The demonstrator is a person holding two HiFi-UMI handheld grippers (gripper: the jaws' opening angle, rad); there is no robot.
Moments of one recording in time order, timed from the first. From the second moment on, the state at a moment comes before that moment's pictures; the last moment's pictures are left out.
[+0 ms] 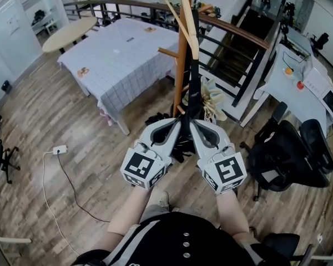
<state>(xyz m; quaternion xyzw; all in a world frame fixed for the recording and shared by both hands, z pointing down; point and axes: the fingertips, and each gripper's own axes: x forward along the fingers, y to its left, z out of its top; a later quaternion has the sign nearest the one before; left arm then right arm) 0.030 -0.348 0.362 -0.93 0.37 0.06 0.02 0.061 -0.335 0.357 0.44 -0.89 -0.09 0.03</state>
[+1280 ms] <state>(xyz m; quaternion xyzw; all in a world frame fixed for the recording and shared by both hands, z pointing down) 0.032 -0.358 0.371 -0.93 0.36 0.03 0.02 0.053 -0.352 0.368 0.43 -0.90 -0.08 0.05</state>
